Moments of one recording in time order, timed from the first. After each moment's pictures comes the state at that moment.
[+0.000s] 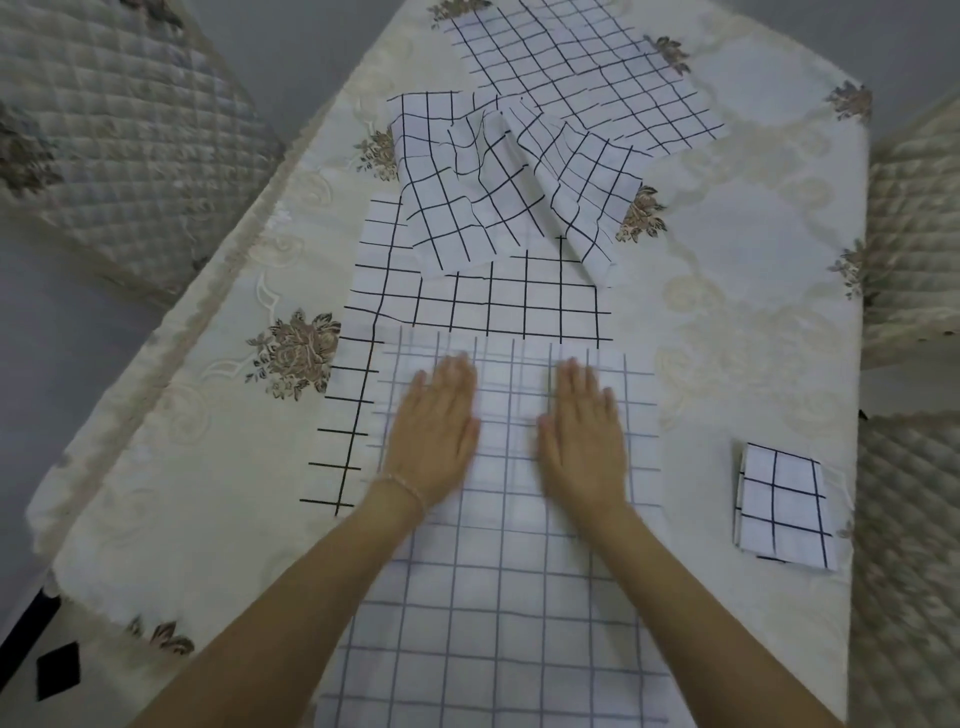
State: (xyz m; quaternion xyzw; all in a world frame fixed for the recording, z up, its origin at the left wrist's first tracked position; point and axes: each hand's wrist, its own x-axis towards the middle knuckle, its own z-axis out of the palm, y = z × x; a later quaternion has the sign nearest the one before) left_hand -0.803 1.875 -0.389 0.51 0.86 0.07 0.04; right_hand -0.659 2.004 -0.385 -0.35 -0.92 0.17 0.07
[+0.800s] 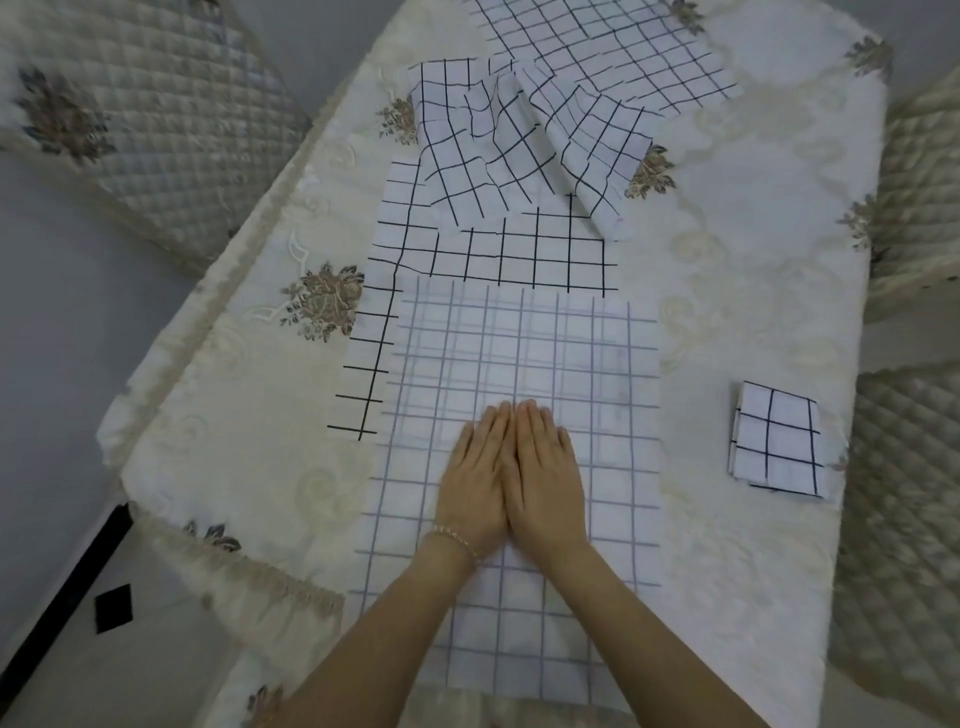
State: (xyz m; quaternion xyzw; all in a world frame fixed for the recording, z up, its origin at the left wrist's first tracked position) left_hand -0.676 1.821 -0.386 0.51 0.85 0.12 0.11; right_hand -0.605 1.890 -0.388 -0.30 -0.92 0.26 0.04
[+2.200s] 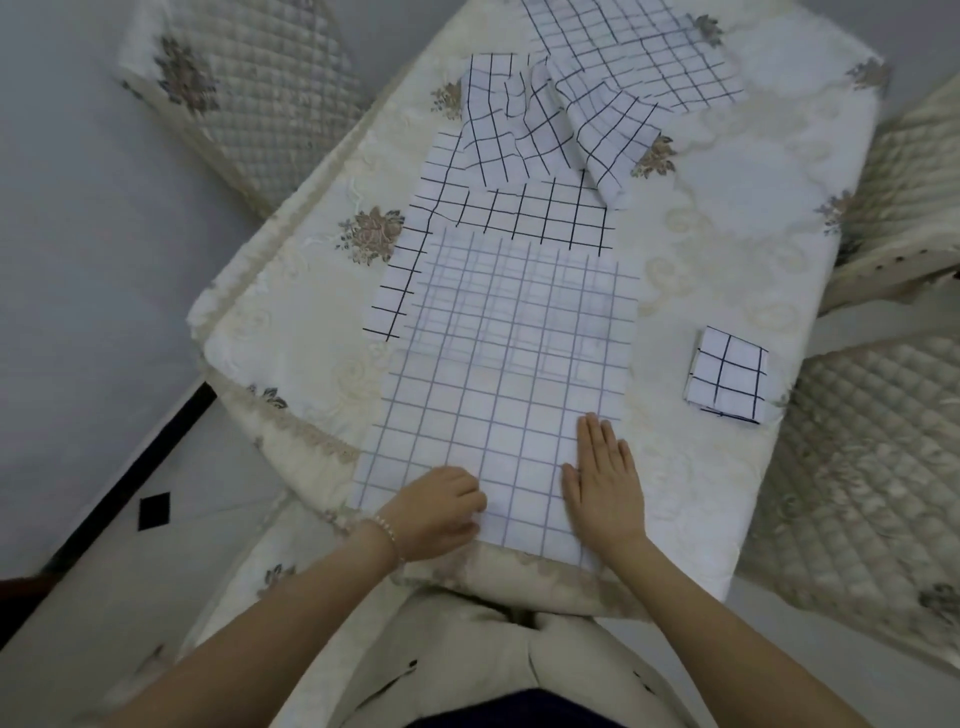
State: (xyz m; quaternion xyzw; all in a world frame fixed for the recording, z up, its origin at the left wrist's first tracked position) left_hand -0.597 1.691 -0.343 0.67 0.71 0.11 0.17; right_hand -0.443 1.896 -0.375 -0.29 -0.94 0.17 -0.09
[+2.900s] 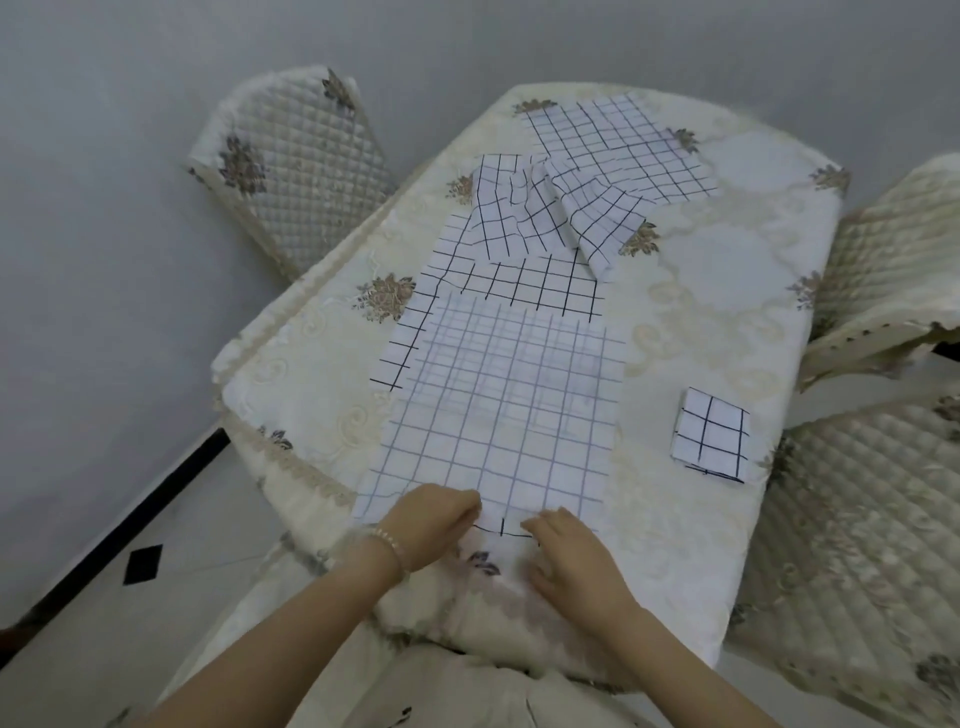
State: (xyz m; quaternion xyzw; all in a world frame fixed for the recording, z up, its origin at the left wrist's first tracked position) left_hand -0.598 1.723 -0.297 0.53 0.83 0.06 0.18; right_hand -0.431 1.877 -0.320 -0.08 -0.95 0.29 -0.01
